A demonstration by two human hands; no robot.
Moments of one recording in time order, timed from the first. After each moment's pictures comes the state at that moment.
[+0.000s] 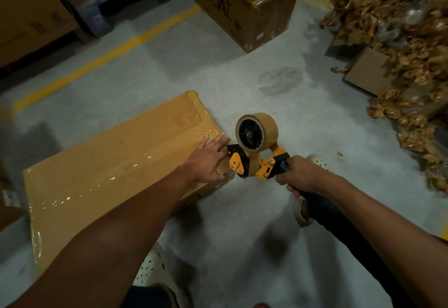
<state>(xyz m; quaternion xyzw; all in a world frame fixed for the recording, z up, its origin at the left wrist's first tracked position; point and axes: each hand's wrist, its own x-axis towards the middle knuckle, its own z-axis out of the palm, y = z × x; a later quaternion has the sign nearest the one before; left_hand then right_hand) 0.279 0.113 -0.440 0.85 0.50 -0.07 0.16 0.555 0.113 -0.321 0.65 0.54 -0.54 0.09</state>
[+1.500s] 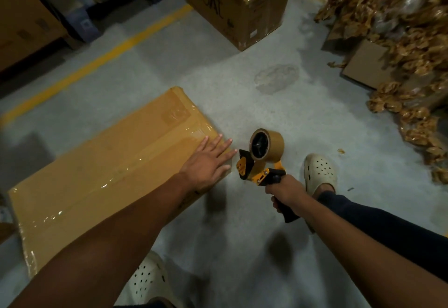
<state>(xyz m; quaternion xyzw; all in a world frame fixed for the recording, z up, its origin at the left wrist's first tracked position) 0.284 0.115 -0.446 0.86 0.49 -0.03 0.13 0.546 0.089 -0.413 0.71 0.39 -0.58 -0.03</state>
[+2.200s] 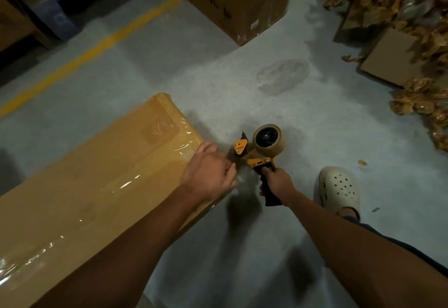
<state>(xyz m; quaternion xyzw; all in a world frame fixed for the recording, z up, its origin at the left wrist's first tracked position) 0.308 0.175 -0.469 0.81 0.58 0.05 0.10 0.515 0.189 -0.529 0.73 0.37 -0.56 -0.11</state>
